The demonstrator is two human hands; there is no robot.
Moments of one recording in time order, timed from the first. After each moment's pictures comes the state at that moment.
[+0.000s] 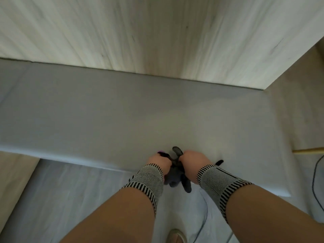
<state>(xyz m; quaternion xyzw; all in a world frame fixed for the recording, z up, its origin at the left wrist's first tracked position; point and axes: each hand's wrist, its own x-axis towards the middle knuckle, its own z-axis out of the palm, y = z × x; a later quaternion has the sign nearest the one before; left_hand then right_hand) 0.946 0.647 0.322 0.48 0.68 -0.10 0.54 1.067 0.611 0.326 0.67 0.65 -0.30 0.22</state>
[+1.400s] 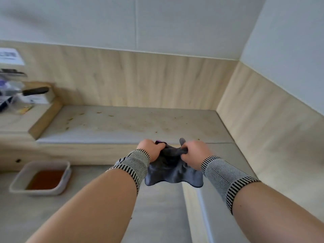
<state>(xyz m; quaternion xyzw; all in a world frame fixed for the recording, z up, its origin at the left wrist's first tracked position) 0.568 0.459 0.713 0.15 0.89 0.32 0.28 0.663 0.603 0.719 0.19 0.97 -0.11 0.06</state>
